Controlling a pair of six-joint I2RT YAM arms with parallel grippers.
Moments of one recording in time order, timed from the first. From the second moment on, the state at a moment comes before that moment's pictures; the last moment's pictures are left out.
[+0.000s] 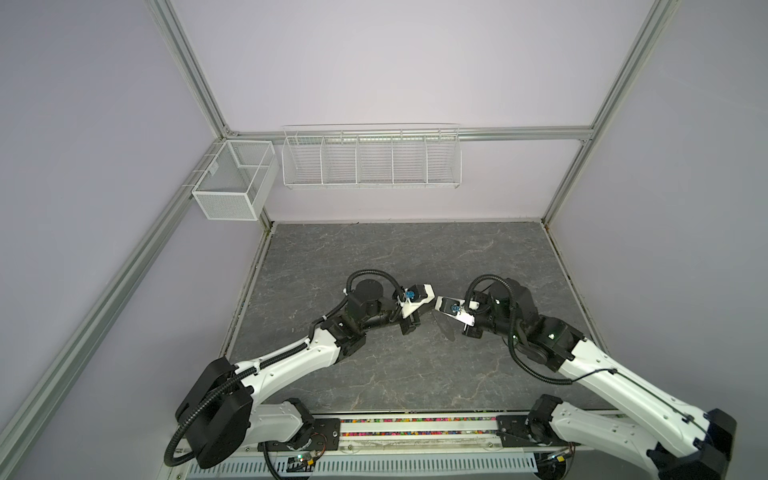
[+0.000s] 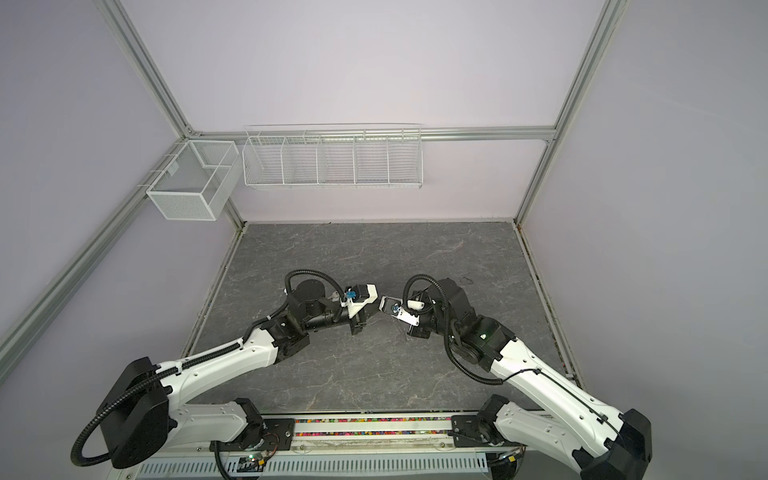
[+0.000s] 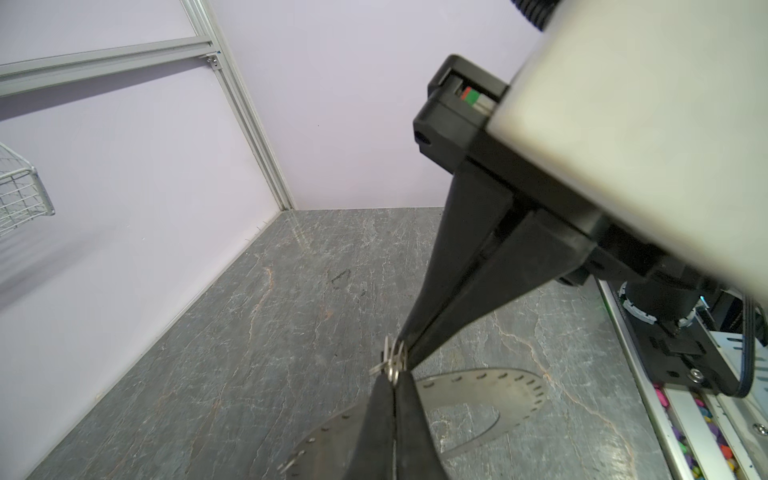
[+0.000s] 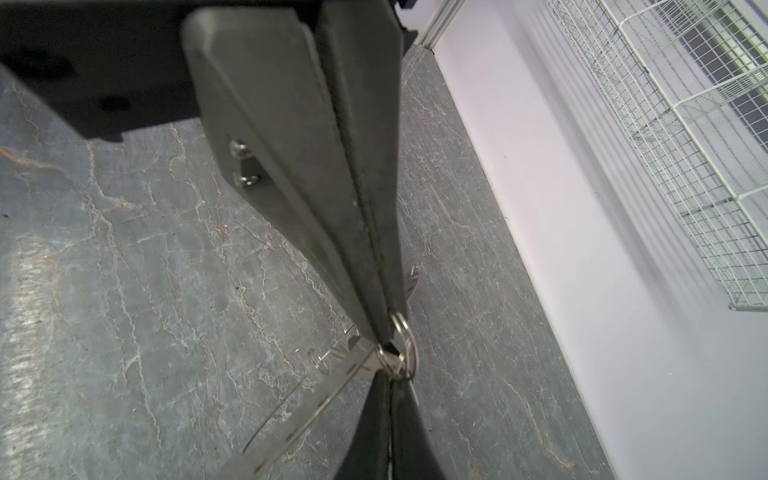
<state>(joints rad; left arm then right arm) -0.84 1.28 0.74 0.39 0.50 0.28 0.77 0.97 0.86 -0.40 -0.09 -0.70</state>
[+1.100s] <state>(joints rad) -0.78 1.28 0.68 0.55 0.63 0.22 0.65 0.88 0.85 -0.42 -0.32 -0.56</state>
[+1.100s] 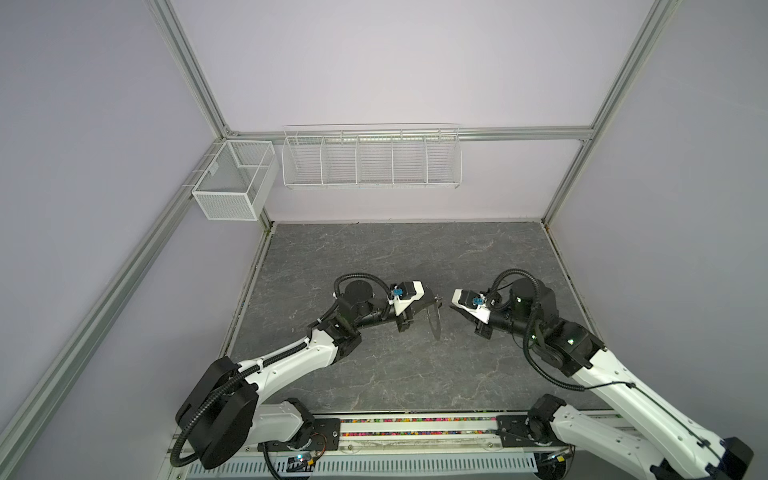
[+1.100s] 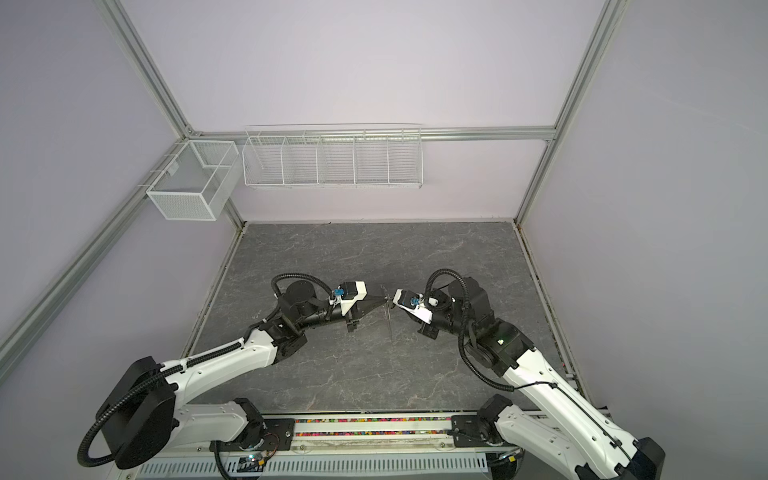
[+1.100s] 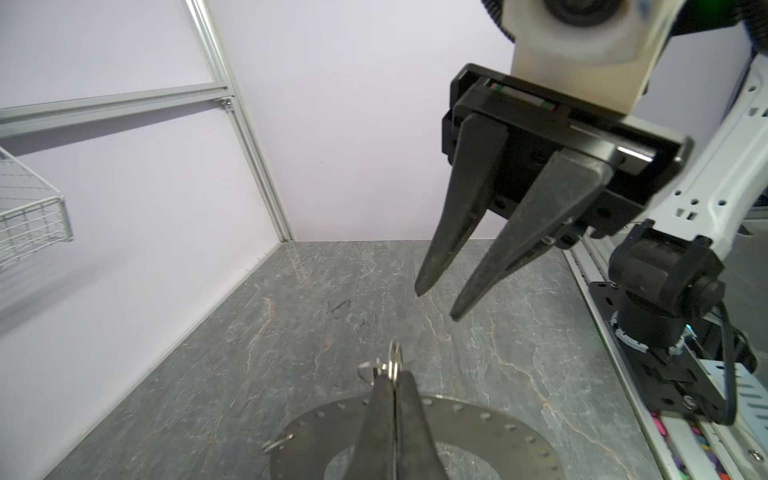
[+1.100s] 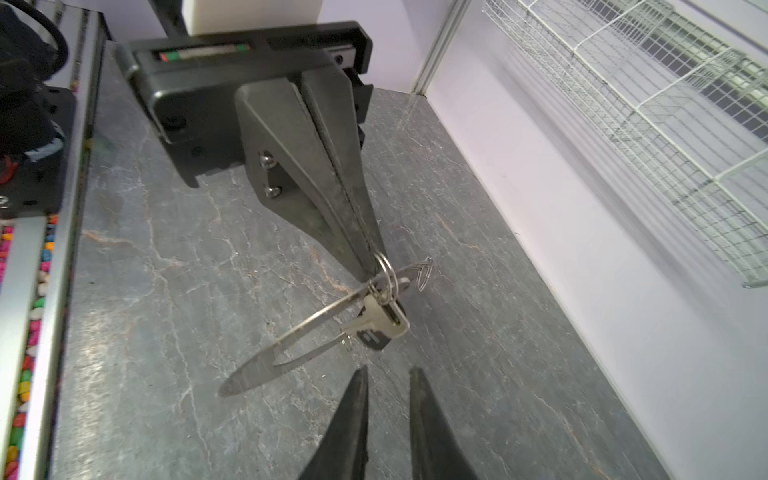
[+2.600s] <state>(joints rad) -0.78 1.26 0.70 0.45 0.73 0.27 0.64 0.99 0.91 -0.47 -0.49 -0.45</state>
